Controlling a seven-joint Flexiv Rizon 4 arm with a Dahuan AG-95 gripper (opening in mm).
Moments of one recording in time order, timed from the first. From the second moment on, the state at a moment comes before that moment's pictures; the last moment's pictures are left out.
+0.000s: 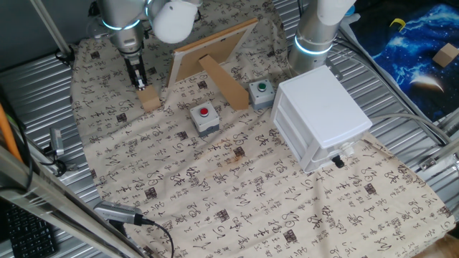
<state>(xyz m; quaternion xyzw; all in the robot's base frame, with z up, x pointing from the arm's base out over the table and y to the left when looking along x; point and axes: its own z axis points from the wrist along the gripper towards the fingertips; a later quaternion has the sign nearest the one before) 0.575 -0.171 0.026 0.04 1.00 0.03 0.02</state>
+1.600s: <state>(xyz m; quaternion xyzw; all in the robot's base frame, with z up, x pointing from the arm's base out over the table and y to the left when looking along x) 0.584 -0.186 0.047 0.03 1.00 0.04 0.00</state>
